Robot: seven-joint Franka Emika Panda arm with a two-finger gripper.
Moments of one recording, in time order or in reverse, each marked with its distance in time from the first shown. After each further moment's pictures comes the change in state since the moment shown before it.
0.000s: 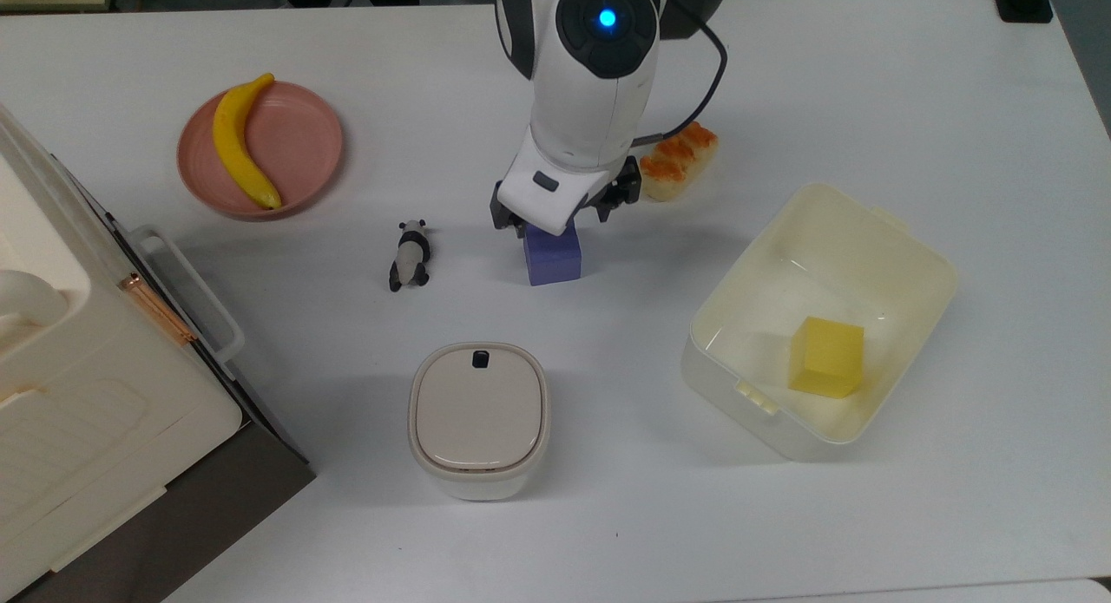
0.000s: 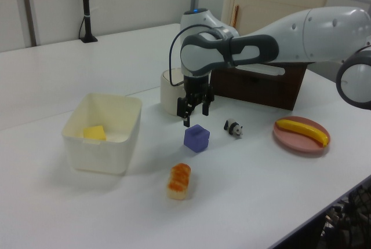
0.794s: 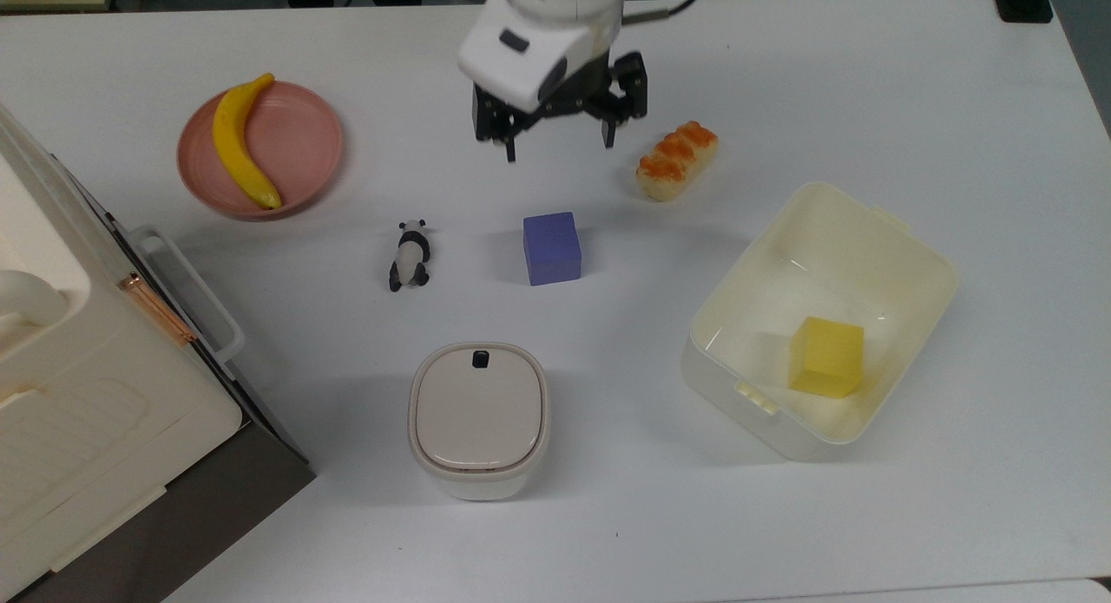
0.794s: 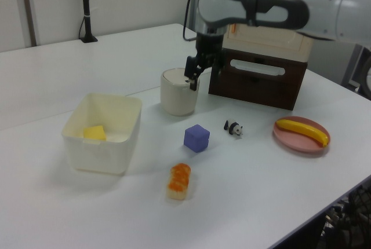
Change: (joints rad) arm -0.028 -0.141 0.000 0.096 0.085 -0.147 0.007
